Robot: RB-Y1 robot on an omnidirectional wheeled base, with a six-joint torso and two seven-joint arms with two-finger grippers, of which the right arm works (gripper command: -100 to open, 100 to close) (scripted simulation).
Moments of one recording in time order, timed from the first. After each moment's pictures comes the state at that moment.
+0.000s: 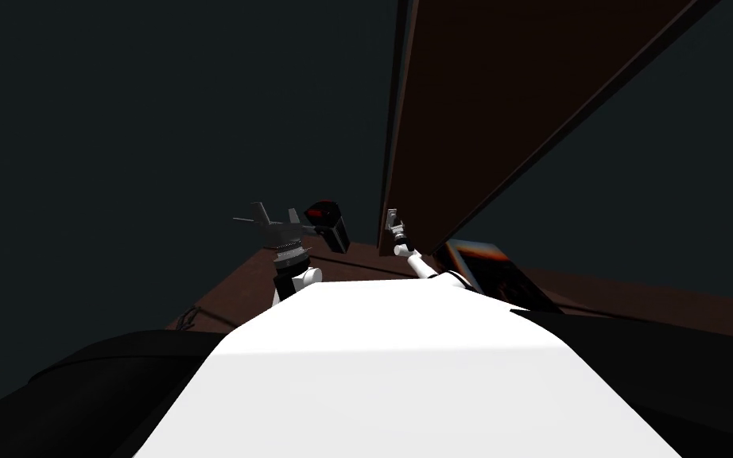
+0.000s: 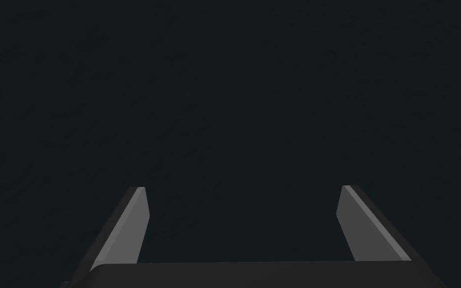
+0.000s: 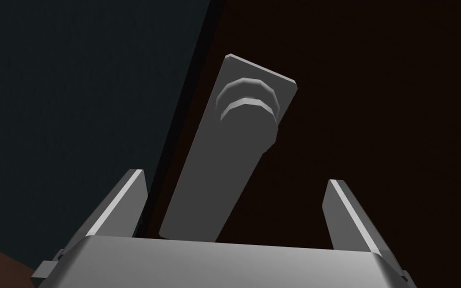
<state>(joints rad) -0.37 -0.19 0.23 -0.82 -0.66 -0.47 -0.90</state>
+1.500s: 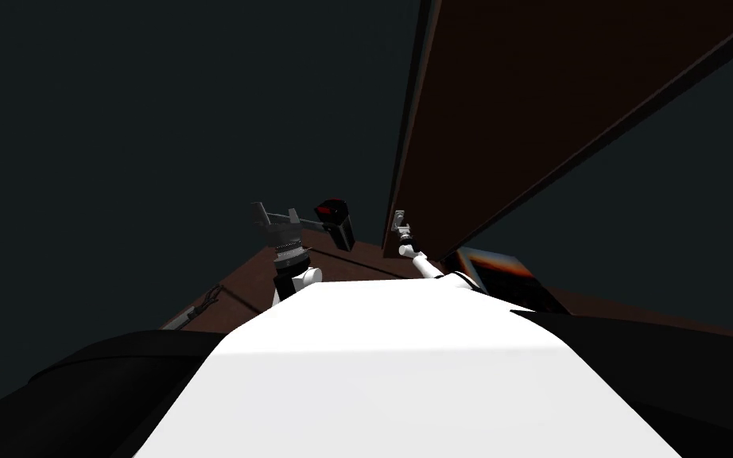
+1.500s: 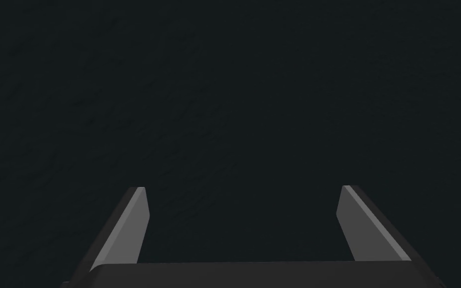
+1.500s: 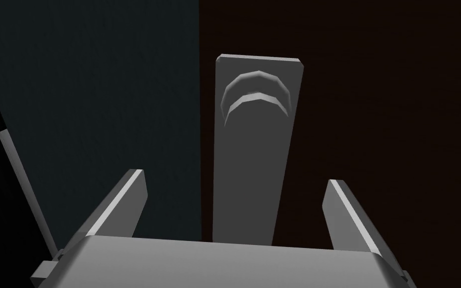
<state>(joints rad) -0.35 -0.26 0.24 -0.82 -0.79 -0.48 -1.18</state>
